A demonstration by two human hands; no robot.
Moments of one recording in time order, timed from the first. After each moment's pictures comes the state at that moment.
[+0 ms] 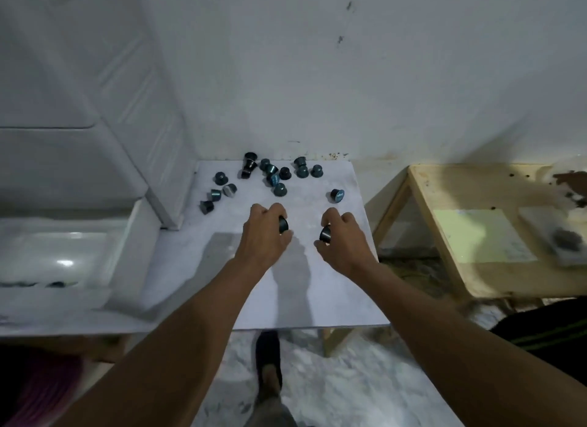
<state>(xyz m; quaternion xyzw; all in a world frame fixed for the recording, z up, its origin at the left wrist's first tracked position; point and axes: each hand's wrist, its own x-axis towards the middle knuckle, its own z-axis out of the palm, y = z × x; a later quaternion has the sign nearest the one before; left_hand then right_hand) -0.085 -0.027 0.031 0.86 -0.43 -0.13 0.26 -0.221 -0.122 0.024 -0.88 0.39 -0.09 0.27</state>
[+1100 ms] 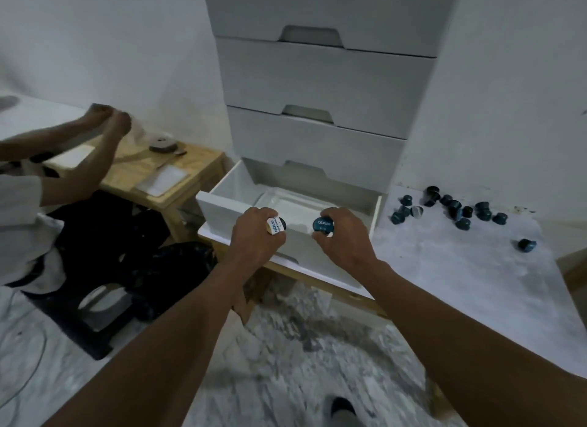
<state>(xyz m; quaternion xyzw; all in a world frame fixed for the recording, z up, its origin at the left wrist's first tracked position) 0.093 0.410 0.104 0.92 -0.22 0.00 0.31 0.009 0.249 0.095 -0.93 0.17 -0.17 0.28</state>
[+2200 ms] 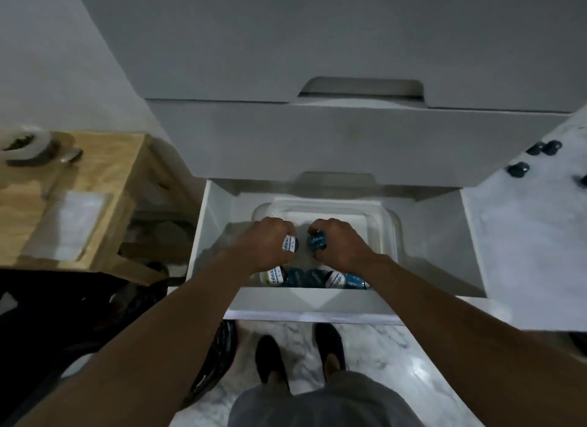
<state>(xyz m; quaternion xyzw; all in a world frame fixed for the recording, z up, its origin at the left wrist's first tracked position) 0.375 0.328 0.009 0.83 -0.48 -0.29 0.03 0.247 0.215 -0.021 -0.89 0.31 0.09 0.33</state>
